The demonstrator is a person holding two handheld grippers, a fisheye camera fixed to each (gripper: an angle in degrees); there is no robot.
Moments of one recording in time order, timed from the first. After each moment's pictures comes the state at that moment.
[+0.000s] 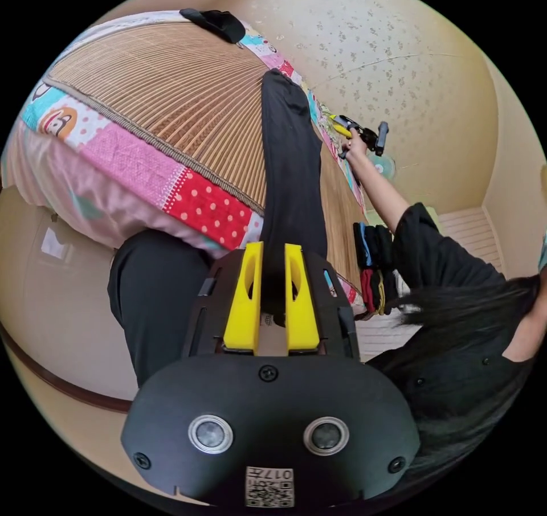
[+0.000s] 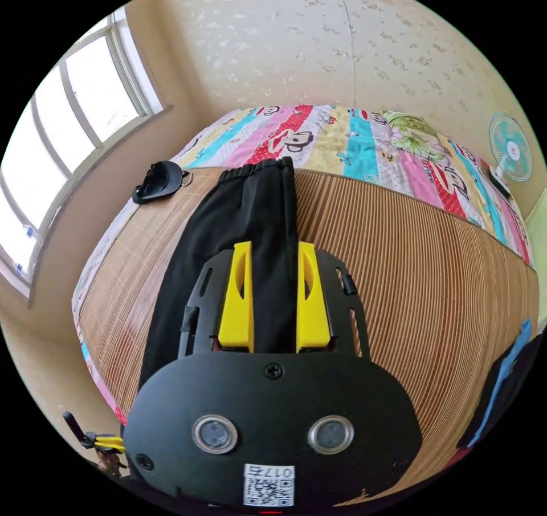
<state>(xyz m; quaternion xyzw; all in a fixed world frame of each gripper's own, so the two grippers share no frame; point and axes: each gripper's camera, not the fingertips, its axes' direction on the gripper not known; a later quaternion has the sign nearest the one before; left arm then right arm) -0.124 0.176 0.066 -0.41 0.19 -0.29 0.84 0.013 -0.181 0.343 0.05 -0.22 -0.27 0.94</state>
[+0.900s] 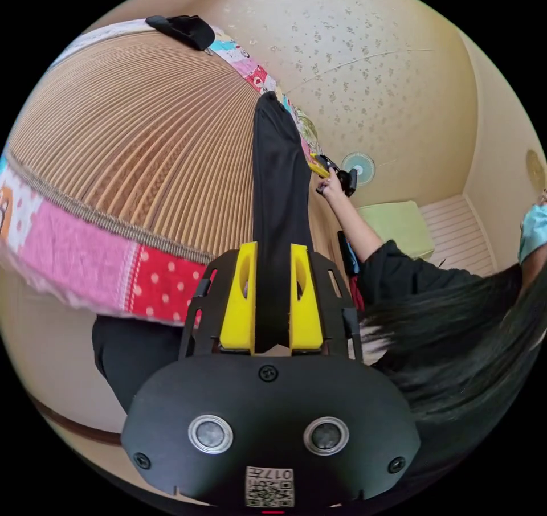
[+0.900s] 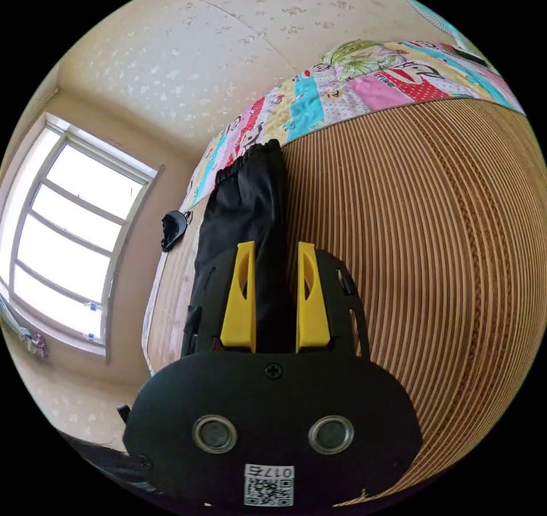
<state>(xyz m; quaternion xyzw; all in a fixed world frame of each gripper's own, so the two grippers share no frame) -0.111 0.173 0.116 -0.38 0.25 -0.26 0.85 0.182 -0.237 0.384 -0.03 -0.40 -0.10 0.91</state>
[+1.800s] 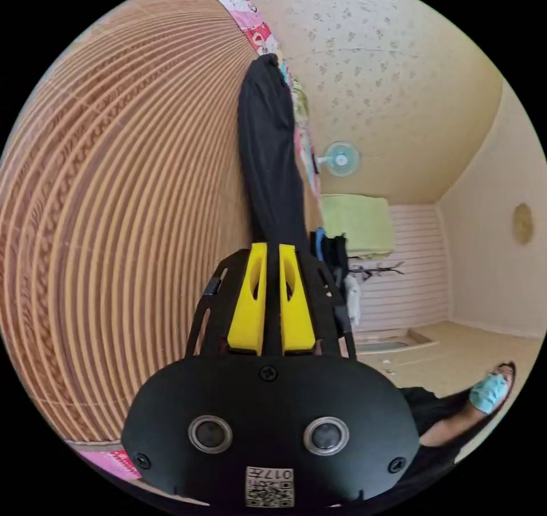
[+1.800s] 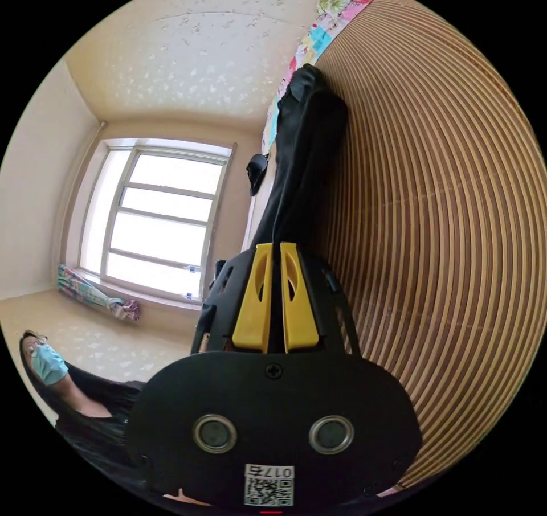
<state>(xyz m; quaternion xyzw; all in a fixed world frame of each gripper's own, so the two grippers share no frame) -0.149 0.189 0.218 -0.42 0.40 -0.35 0.74 0.359 0.005 0.267 -0.13 -0.63 -0.05 0.77</state>
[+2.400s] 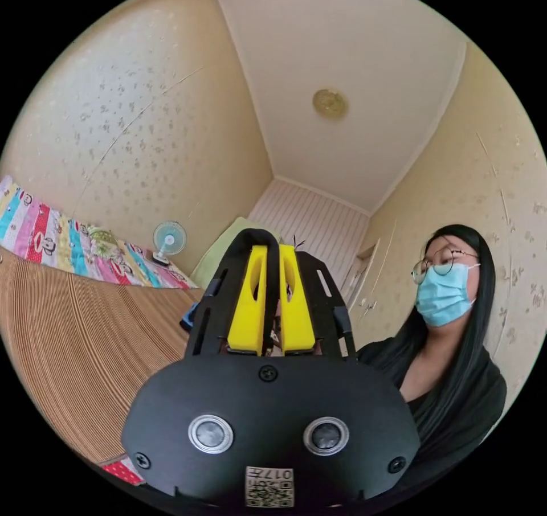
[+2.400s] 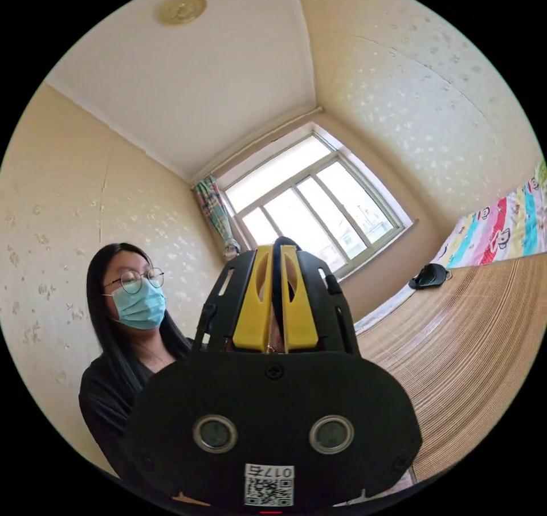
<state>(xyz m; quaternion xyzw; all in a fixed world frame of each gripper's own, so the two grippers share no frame) -0.057 -0.114 -0.115 -0.04 0.60 -0.08 0.79 0.489 0.030 -0.188 0.14 -0.79 -0.27 0.53</state>
